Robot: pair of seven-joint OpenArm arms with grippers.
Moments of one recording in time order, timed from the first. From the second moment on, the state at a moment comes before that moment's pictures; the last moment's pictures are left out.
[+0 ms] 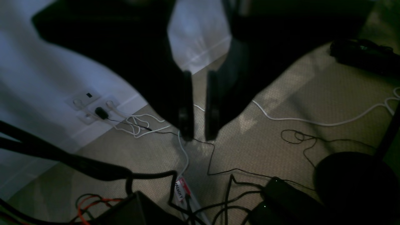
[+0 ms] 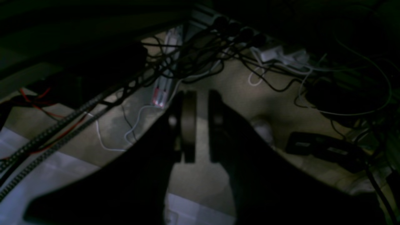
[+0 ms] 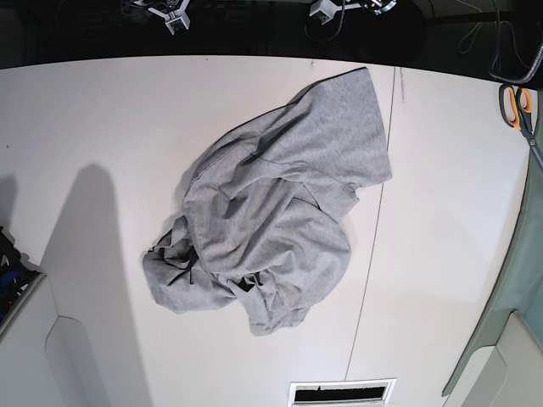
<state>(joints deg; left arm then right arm) 2.8 -4.5 33.9 11.6 -3.3 -18.9 12.4 -5.7 4.0 -5.9 12.3 -13.7 12.5 0.1</state>
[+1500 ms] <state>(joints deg) 48.3 -17.0 -28.5 93.3 -36.3 -38.8 28.1 -43.8 21.3 -5.2 90.7 14.7 27.3 -10.0</state>
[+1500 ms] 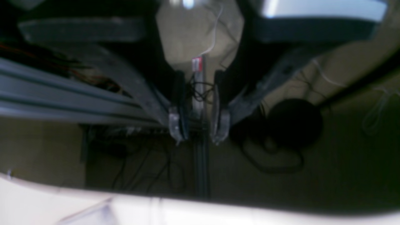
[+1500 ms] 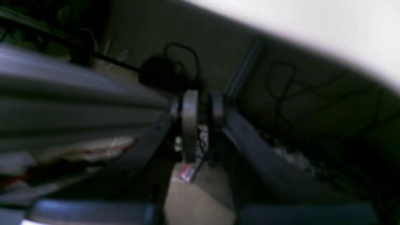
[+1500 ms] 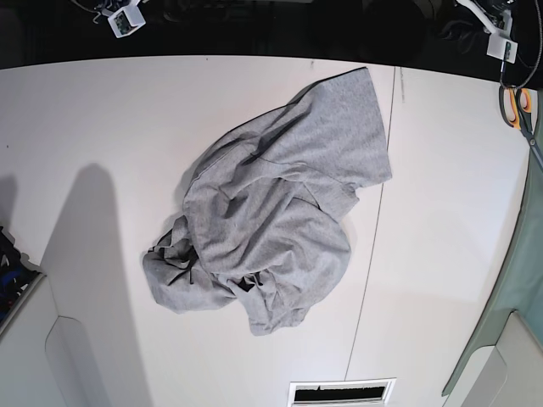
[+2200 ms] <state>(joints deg) 29.5 -28.6 -18.7 97.1 -37.0 -32.5 28.3 -1.0 12.0 -2.0 79.3 20.5 21.2 -18.1</state>
